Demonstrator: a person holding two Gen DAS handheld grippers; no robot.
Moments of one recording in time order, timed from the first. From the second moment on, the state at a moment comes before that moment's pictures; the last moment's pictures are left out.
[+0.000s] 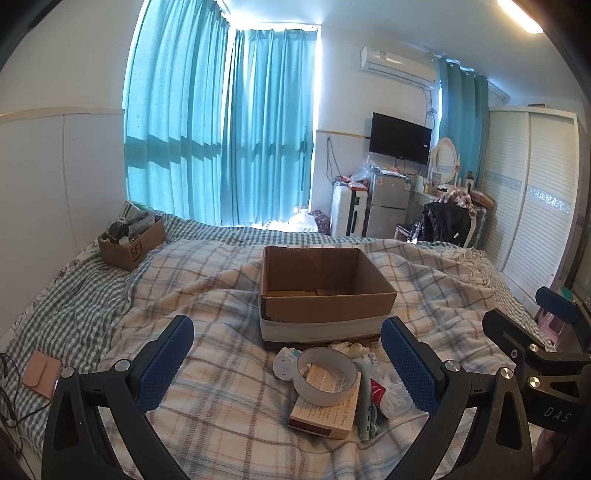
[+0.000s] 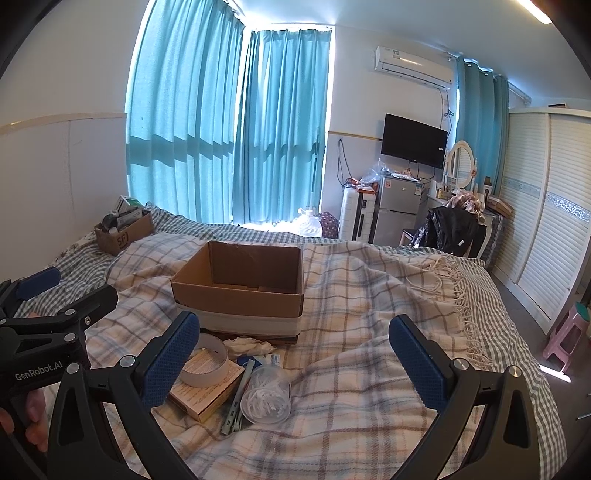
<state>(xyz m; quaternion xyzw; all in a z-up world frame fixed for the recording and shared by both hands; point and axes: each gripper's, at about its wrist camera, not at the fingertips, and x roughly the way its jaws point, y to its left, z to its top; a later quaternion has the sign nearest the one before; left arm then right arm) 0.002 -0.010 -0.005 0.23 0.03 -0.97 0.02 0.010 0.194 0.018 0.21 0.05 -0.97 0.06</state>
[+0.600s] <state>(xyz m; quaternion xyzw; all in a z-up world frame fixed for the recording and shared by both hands) 0.005 -0.017 -0.007 0.23 0.04 -0.97 0.02 0.013 0.194 0.018 0.21 0.05 -0.97 0.06</state>
